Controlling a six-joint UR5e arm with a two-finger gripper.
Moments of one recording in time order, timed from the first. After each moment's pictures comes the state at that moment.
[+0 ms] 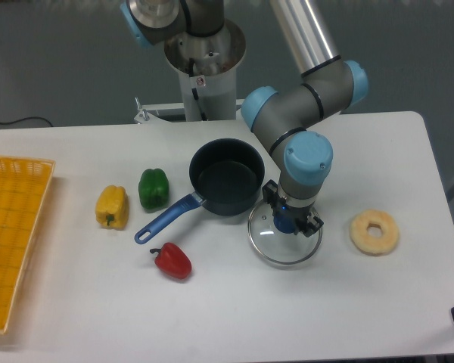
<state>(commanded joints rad) 2.59 -2.03 -1.68 -1.05 1.58 1.30</state>
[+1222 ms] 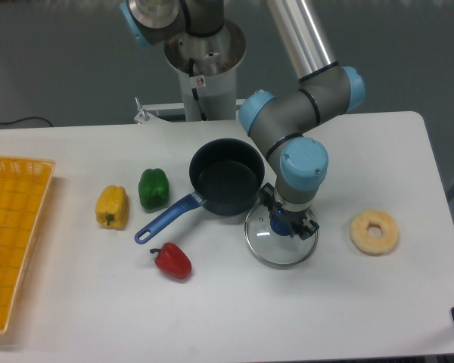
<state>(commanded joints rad) 2.58 -2.04 -1.68 -1.05 1.58 1.30</state>
